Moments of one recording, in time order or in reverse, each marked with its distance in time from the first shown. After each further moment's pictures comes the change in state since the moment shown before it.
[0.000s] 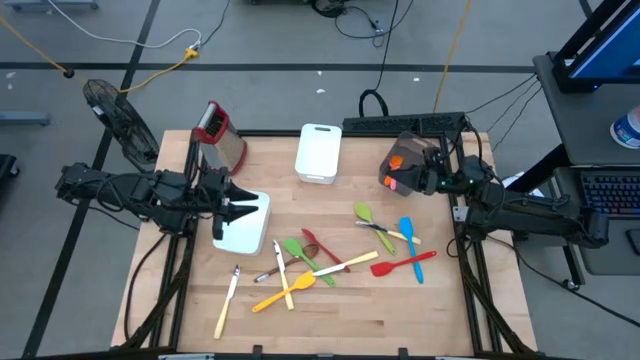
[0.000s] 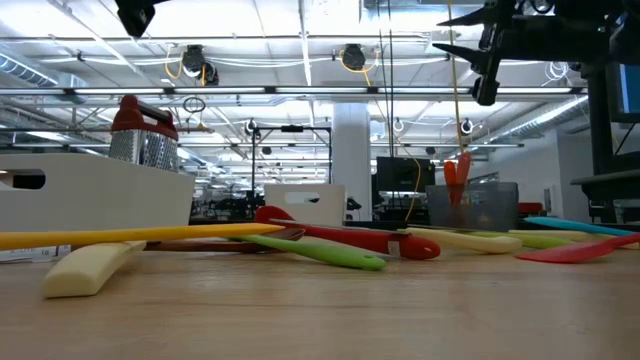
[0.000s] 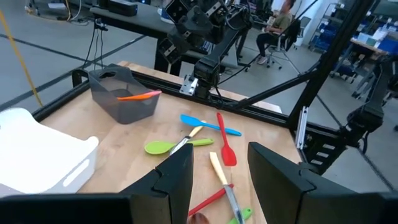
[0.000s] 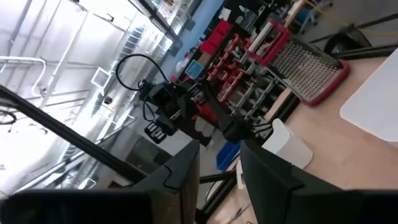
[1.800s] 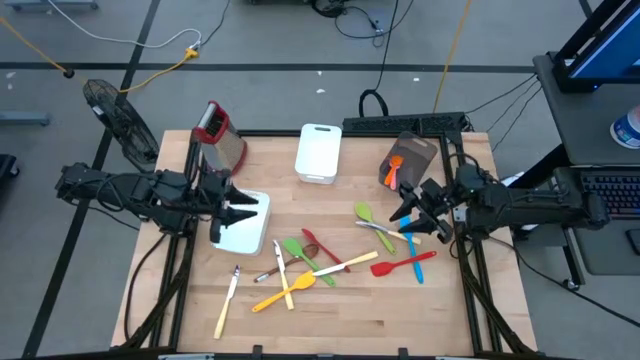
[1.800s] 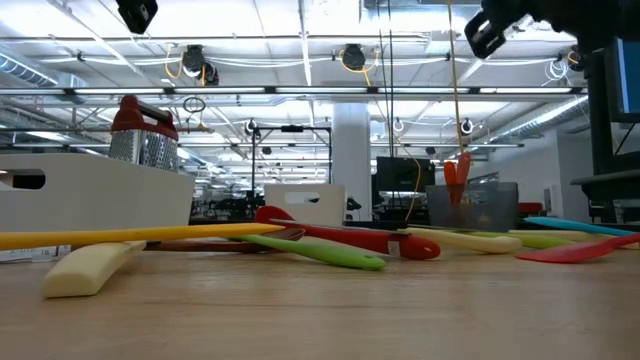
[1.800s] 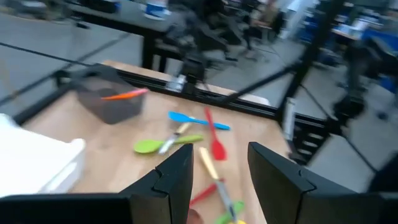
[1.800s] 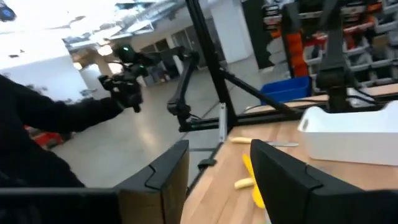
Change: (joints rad) left arm -0.001 0.000 0.000 0.000 0.094 0.042; right arm 0.261 0.011 0.107 -0.184 -0.338 -0.643
